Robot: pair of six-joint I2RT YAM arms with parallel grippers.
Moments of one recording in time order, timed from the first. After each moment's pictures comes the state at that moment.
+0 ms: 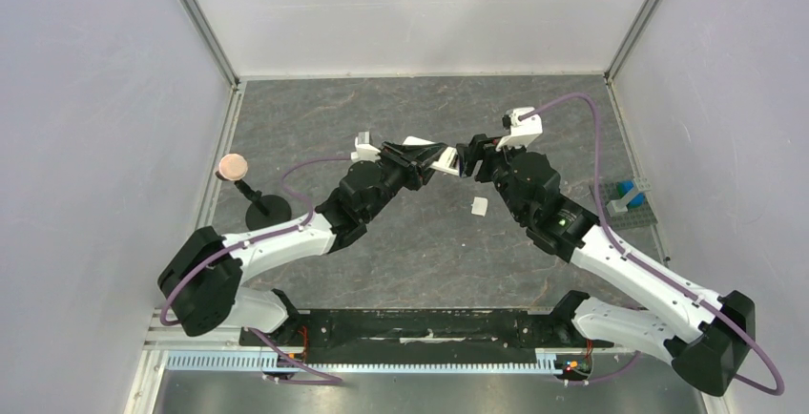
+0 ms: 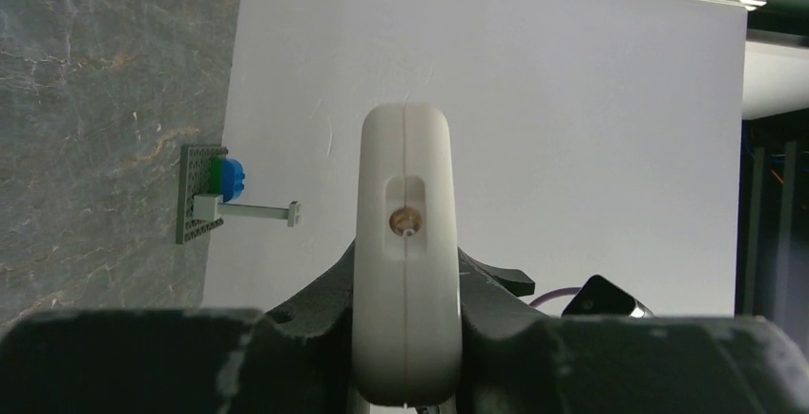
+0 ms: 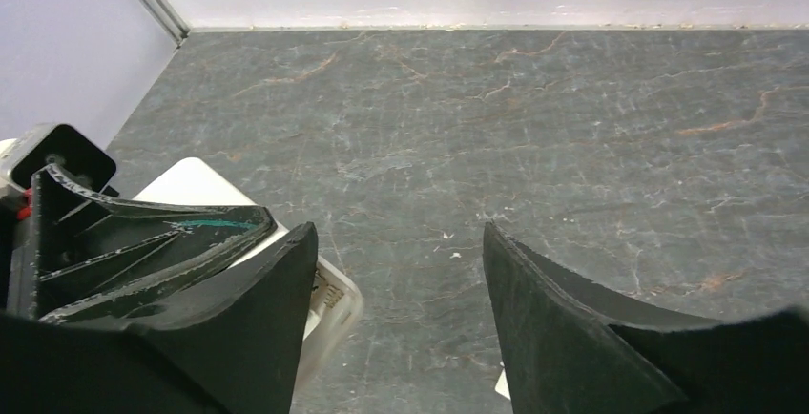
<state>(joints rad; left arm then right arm) -0.84 1.36 0.75 0.63 -0.19 -1.69 0.77 1.00 0.85 0.03 0.44 0.30</state>
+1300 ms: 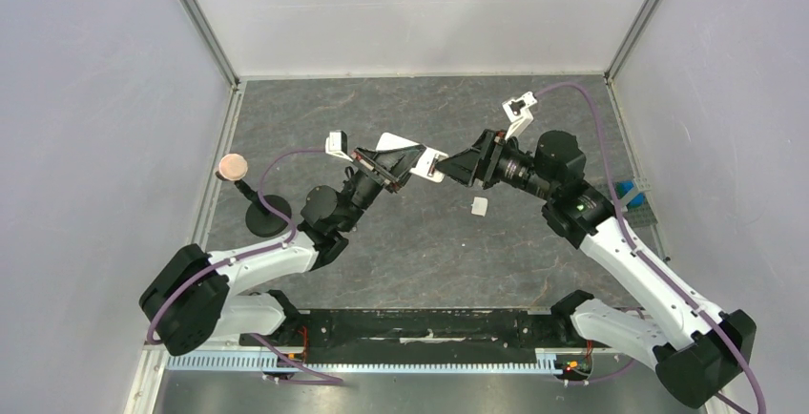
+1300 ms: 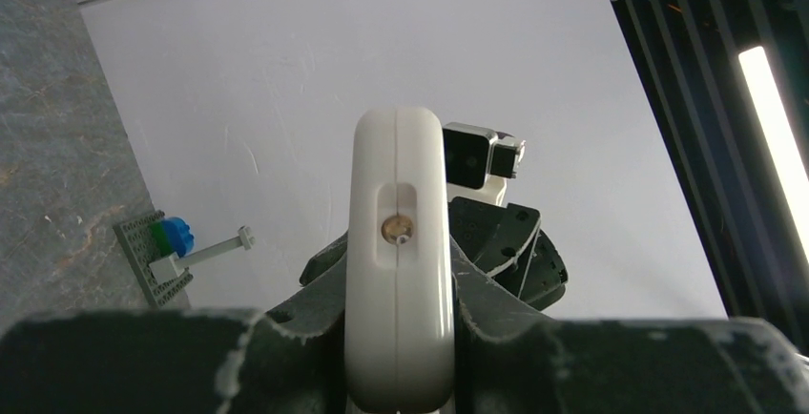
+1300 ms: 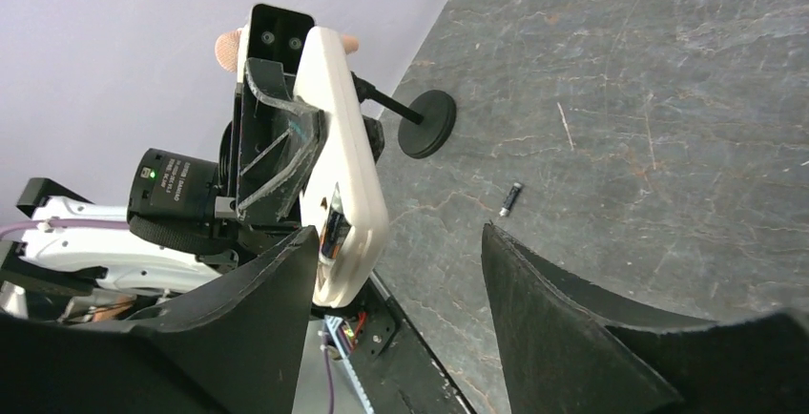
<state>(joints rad) -0.79 1.23 0.53 1.09 -0.08 -1.40 0.53 0.99 0.92 -0.04 -0.43 0.74</state>
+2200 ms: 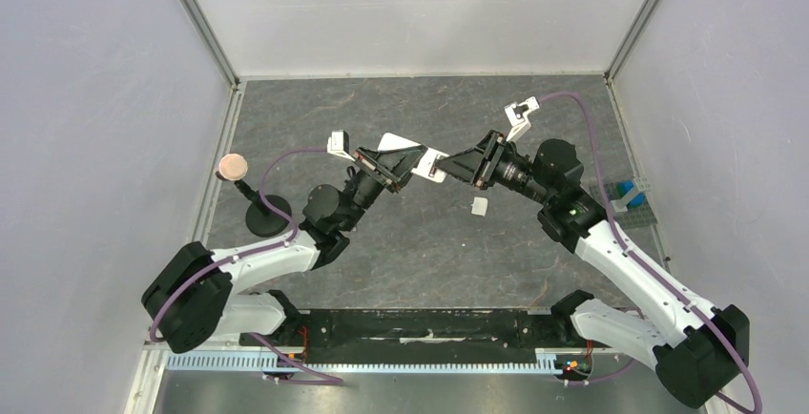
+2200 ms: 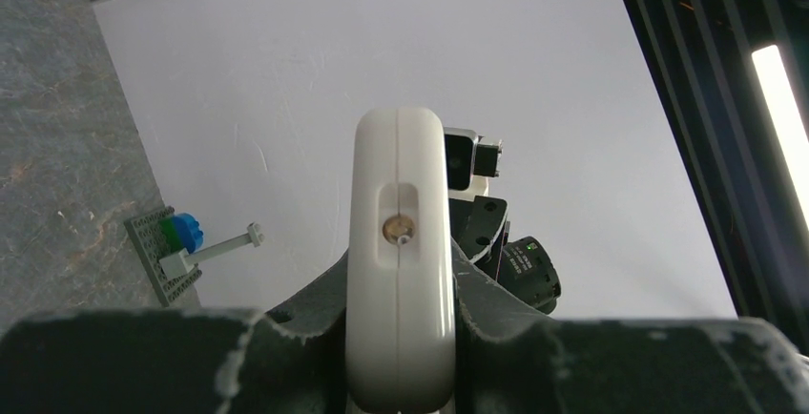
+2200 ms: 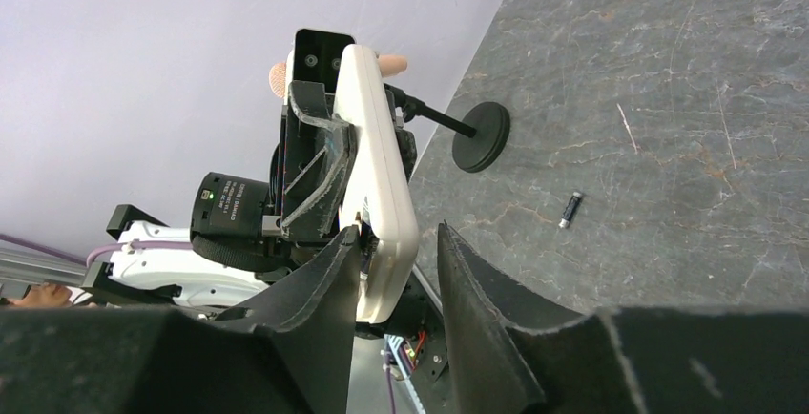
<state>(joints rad) -0.79 1.25 0.53 1.09 -0.07 -1.40 0.53 1.00 0.81 0.16 -0.44 0.93</state>
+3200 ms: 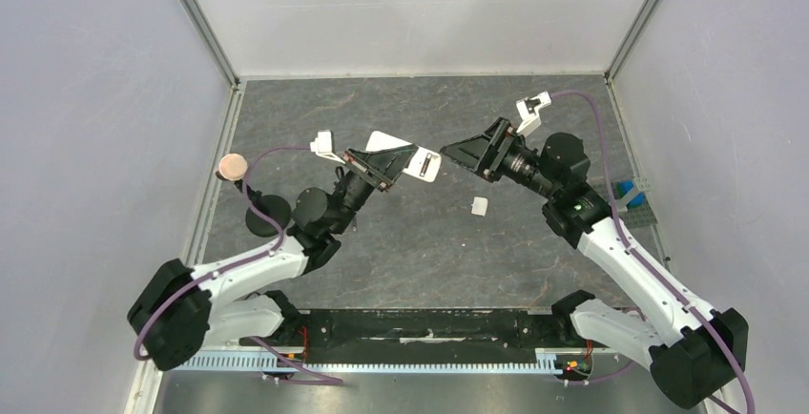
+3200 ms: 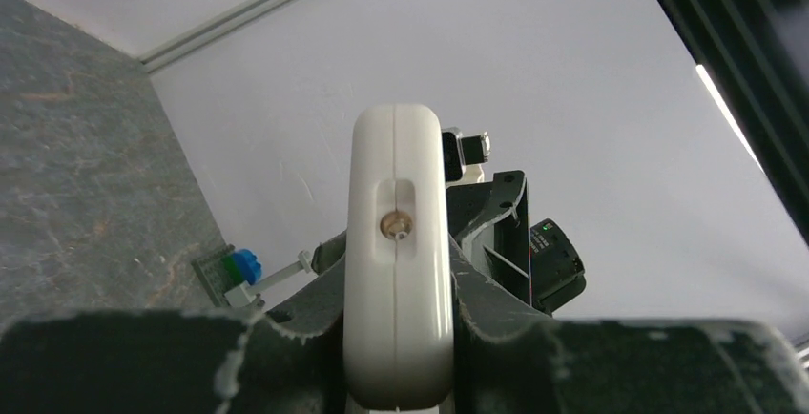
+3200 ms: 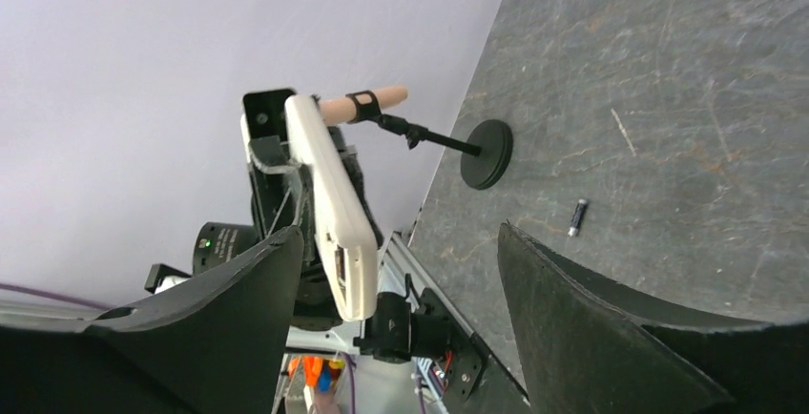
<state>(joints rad) -0.79 1.17 0.52 1.05 -0.09 -1.23 0.48 1.01 0.83 0.15 -0.45 1.05</state>
